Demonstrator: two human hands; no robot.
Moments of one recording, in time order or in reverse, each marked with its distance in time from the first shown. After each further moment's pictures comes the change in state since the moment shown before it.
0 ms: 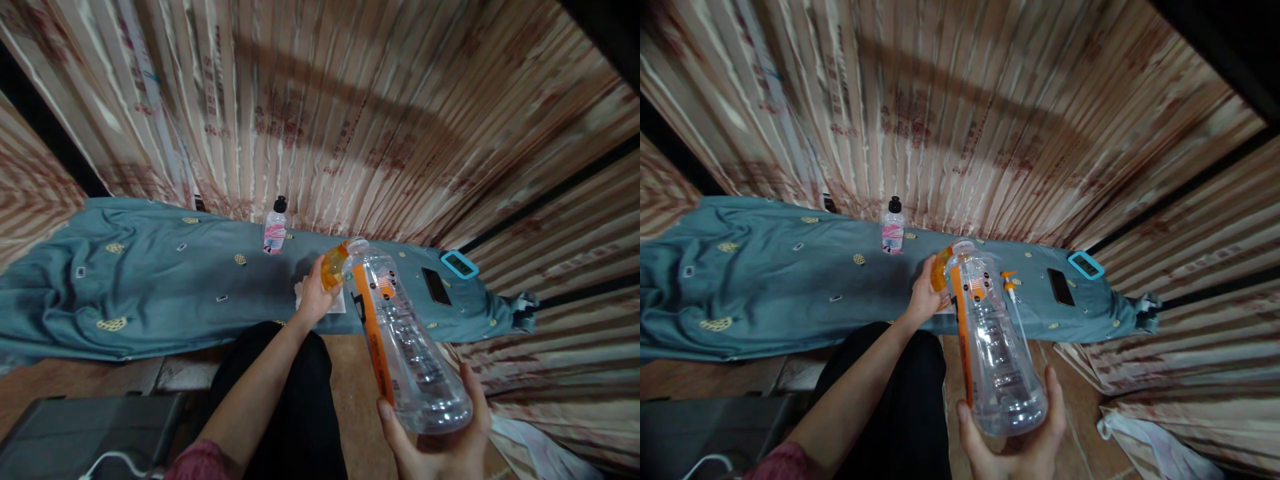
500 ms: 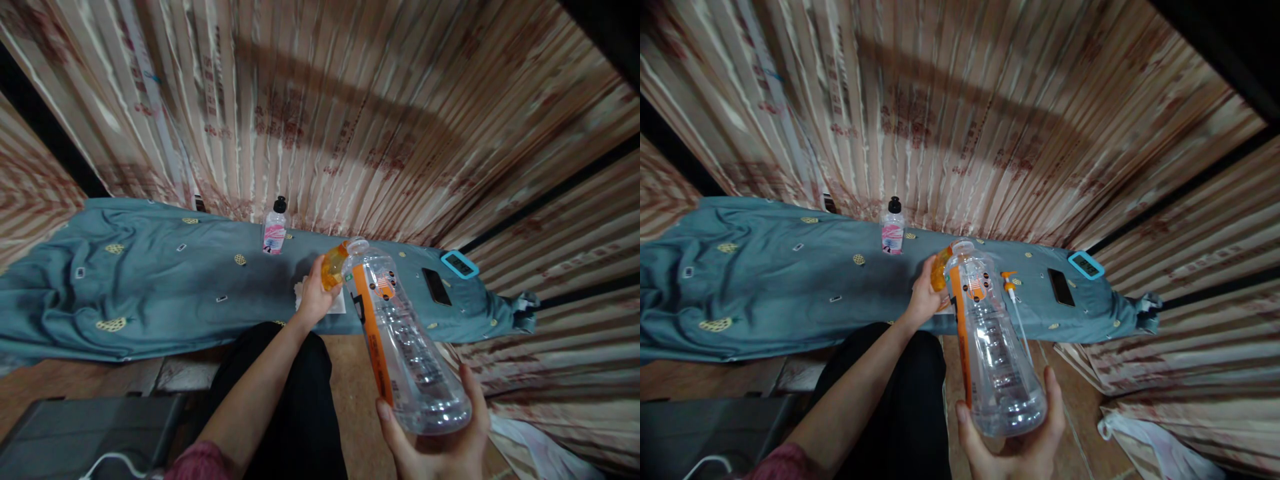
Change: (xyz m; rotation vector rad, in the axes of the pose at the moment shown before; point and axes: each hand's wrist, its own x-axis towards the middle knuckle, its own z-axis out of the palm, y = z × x) left_hand 0.000 0.001 0.001 -0.031 -0.003 -0.018; right_hand -0.002 -0.007 0.000 -0.020 -0.039 0.021
